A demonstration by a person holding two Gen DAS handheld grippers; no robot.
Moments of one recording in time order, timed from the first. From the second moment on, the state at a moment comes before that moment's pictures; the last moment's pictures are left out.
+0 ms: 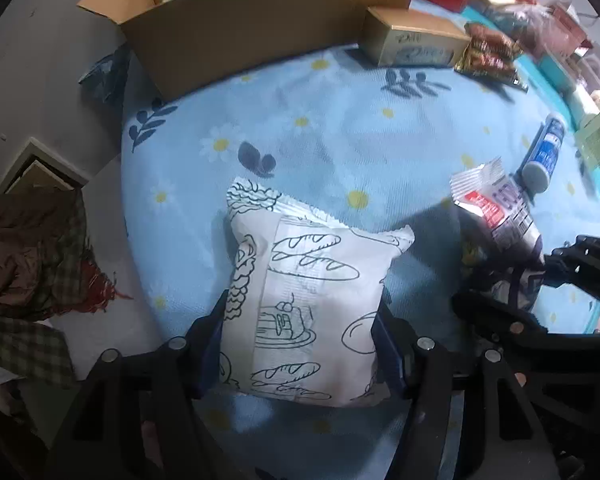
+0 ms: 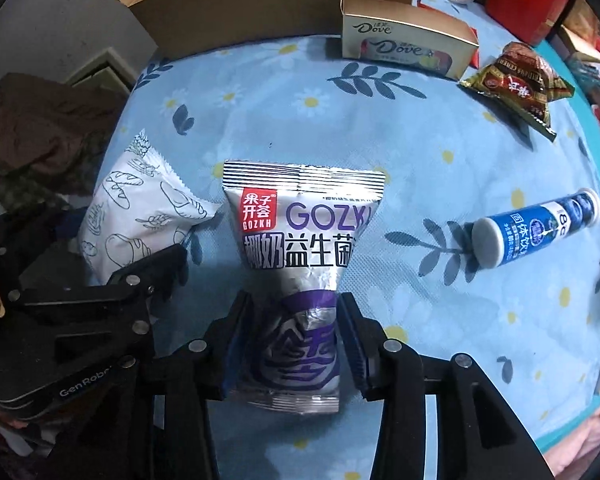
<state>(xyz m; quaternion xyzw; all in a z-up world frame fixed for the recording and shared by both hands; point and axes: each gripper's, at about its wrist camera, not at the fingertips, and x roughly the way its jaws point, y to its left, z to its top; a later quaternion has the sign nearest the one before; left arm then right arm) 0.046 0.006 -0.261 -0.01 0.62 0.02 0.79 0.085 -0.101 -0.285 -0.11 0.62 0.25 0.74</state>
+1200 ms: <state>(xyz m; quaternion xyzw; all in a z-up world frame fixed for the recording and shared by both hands) 0.020 0.035 -0.141 -0.07 0.54 0.01 0.84 0.055 -0.133 -0.168 -0.05 0.56 0.31 0.77</state>
